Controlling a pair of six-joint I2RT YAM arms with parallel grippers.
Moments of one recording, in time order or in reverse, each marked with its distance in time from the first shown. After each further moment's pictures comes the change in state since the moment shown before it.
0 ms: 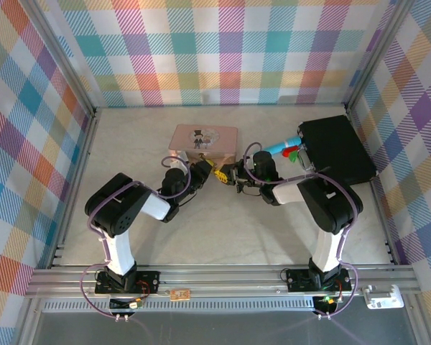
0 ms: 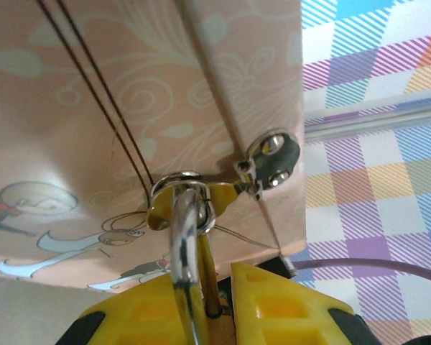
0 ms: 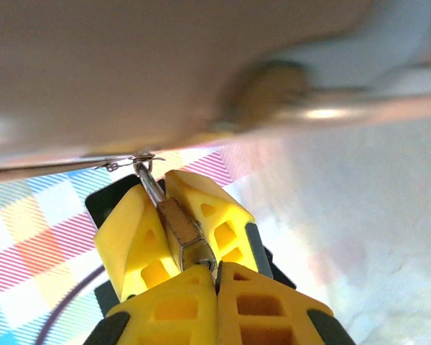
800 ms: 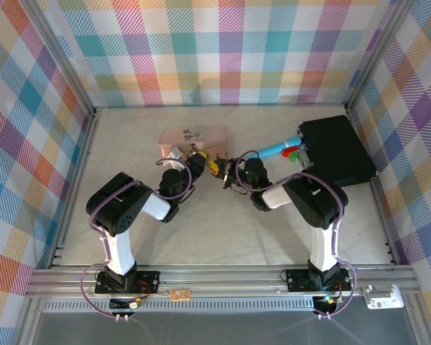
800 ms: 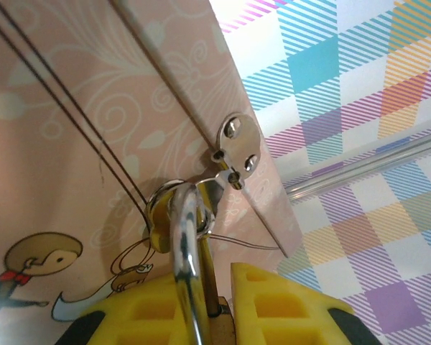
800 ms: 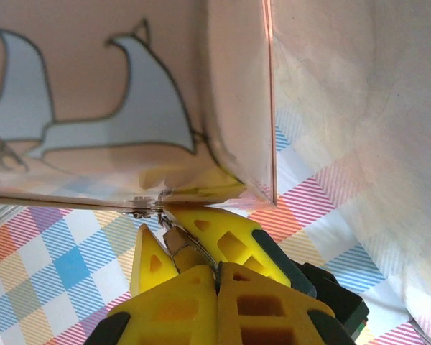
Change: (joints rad) left arm 0.002 0.014 -0.004 0.132 -0.196 0.160; right arm 0.106 0.111 0.028 0.298 0.289 0.332
